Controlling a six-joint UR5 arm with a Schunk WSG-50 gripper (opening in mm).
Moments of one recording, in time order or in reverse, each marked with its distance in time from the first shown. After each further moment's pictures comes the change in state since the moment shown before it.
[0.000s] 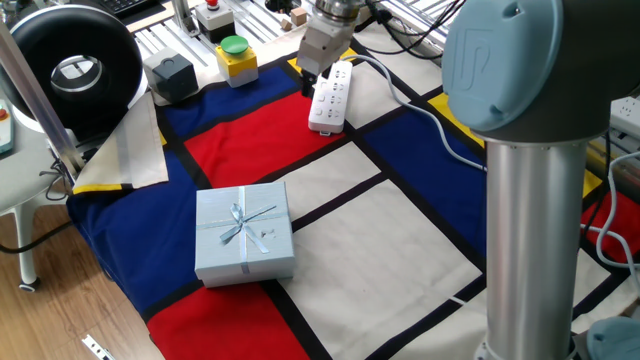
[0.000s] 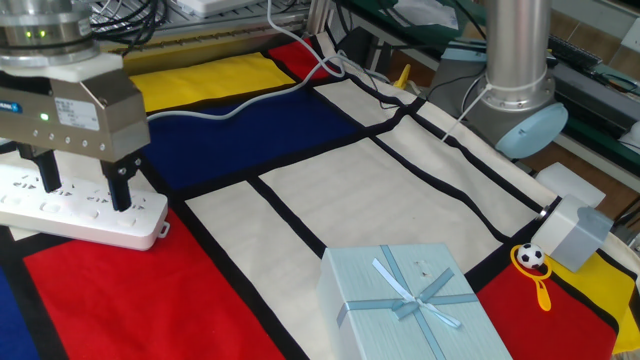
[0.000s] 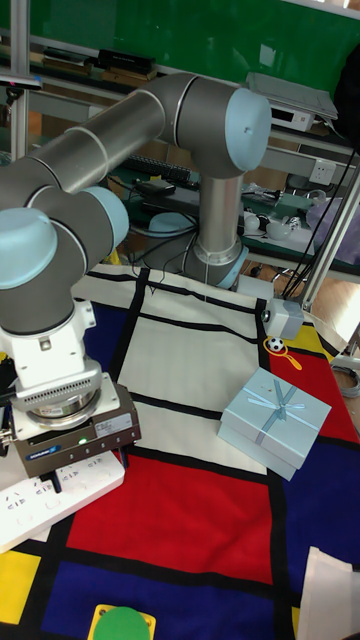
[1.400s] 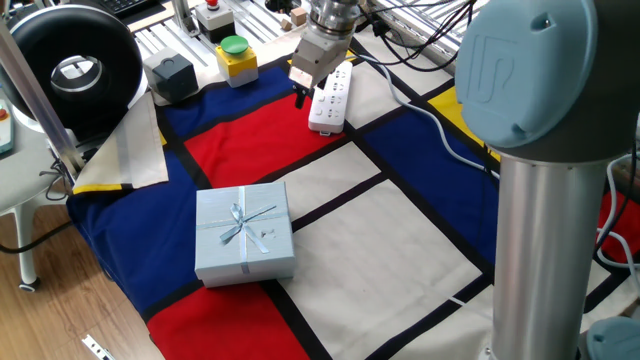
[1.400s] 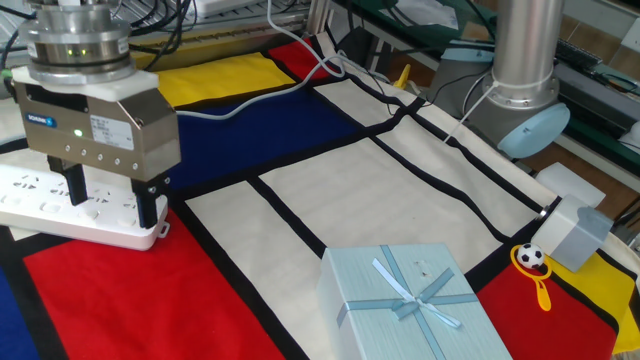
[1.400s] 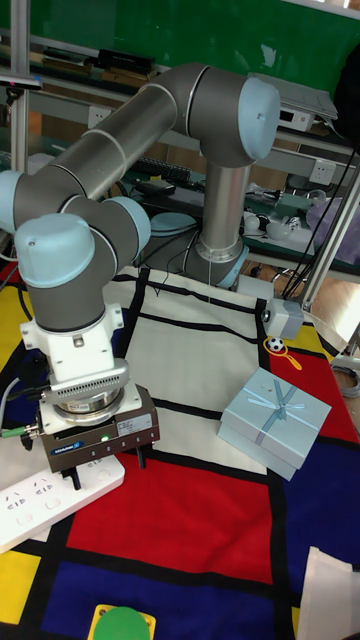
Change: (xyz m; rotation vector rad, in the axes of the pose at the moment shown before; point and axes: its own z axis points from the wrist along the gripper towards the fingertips) arm 0.006 0.019 0.023 0.034 -0.029 0.024
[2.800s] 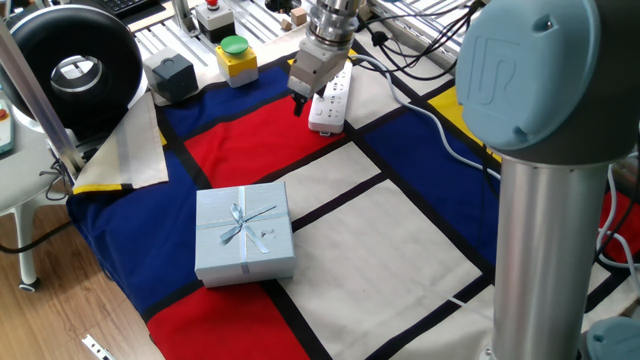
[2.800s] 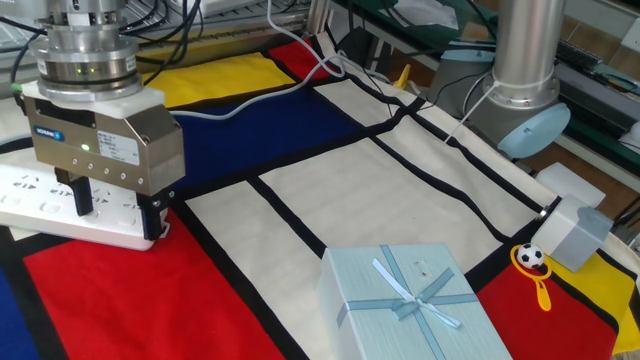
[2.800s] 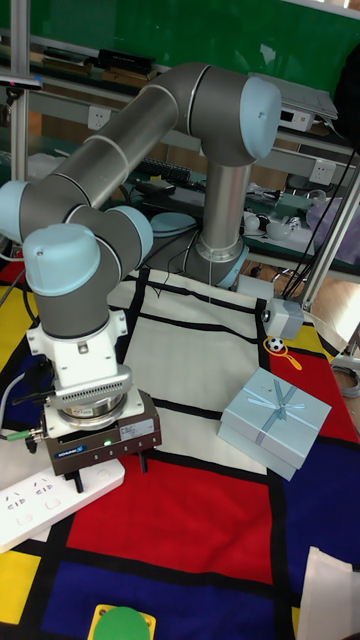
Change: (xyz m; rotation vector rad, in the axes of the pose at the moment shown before) arm 0.004 0.003 0.012 0.004 -0.004 0.016
